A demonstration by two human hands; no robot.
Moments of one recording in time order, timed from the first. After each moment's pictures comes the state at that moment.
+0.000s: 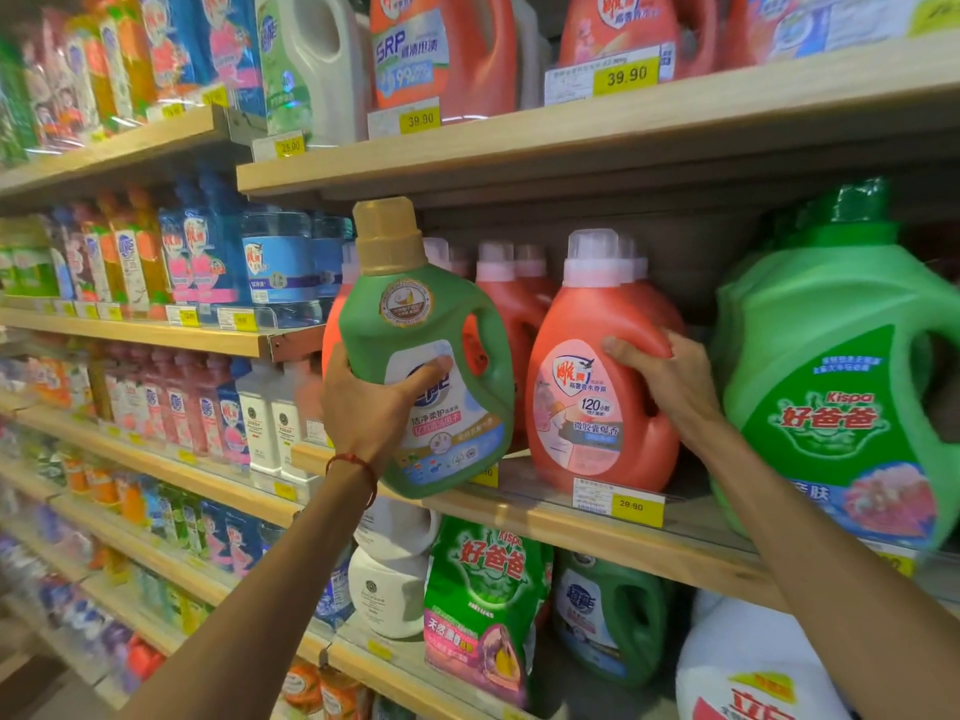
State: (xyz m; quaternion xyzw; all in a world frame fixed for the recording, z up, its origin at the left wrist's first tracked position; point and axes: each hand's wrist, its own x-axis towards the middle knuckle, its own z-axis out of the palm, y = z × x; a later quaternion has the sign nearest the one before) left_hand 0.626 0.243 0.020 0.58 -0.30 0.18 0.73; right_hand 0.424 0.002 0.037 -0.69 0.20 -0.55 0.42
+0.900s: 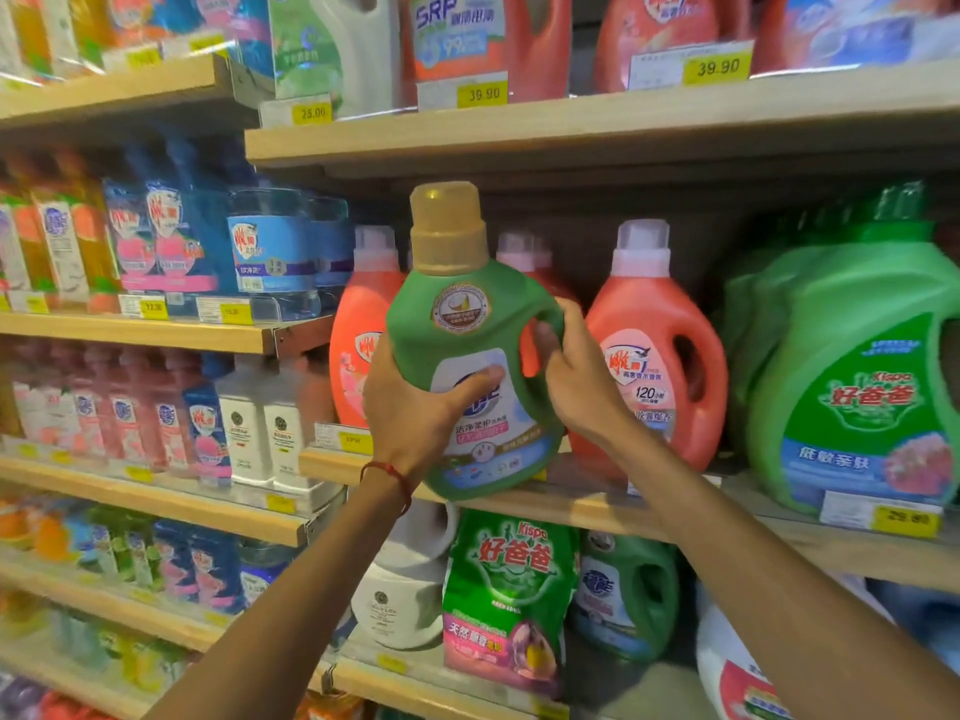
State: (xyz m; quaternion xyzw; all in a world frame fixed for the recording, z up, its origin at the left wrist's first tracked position) left_hand 0.672 0.258 0.009 0.48 -0.43 0.09 0.75; right_hand 0.536 0.148 0.042 -0.78 0.19 -0.50 0.32
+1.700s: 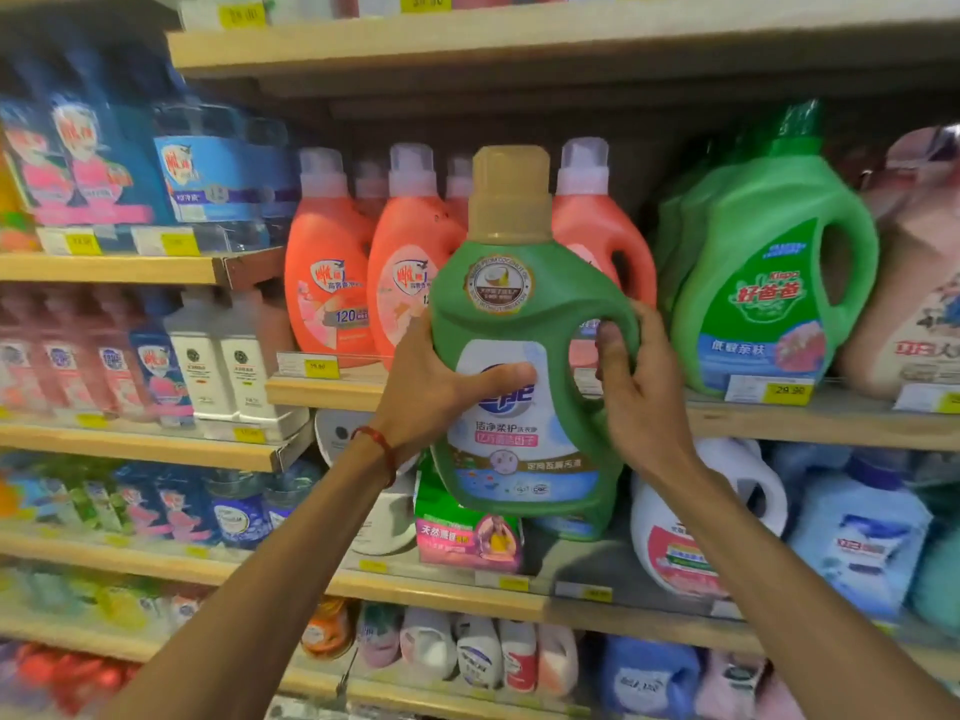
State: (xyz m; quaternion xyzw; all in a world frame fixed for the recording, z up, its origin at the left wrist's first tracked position) left_hand 0.602 0.312 -0.014 0.47 -0.59 -0.14 0.64; right_hand 0.415 0.221 -0.029 -0.71 0.21 -0.63 0.24
